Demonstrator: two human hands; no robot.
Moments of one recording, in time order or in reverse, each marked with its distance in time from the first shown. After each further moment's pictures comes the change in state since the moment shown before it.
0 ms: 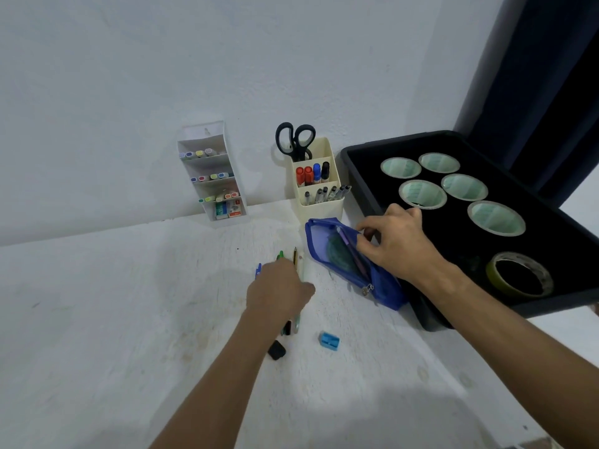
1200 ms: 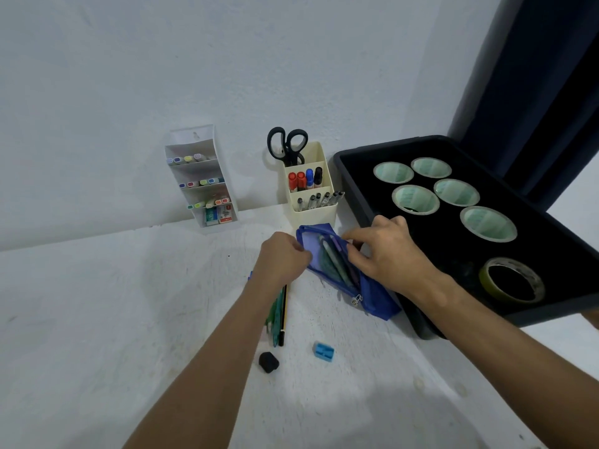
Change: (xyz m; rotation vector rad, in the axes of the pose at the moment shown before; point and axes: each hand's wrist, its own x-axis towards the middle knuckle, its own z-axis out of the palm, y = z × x) left_hand 0.056 0.019 -0.006 -0.342 0.016 0.028; right_hand 0.001 0.001 0.007 -0.042 -0.015 -0.082
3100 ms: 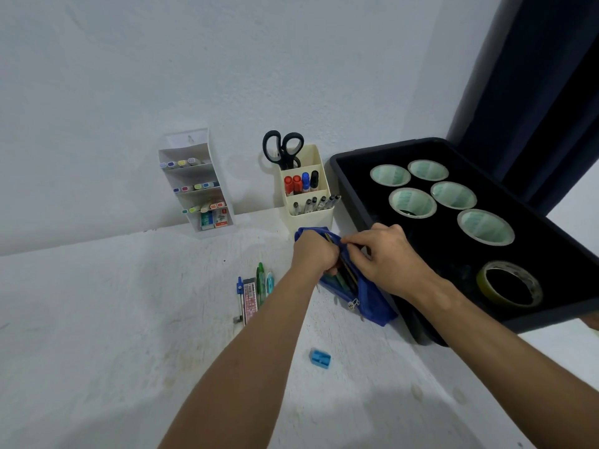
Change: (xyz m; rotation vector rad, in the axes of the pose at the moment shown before) left_hand 0.022 0.052 0.040 -0.093 -0.203 -0.231; right_hand -0.001 0.000 -0.004 0.147 -0.002 0.028
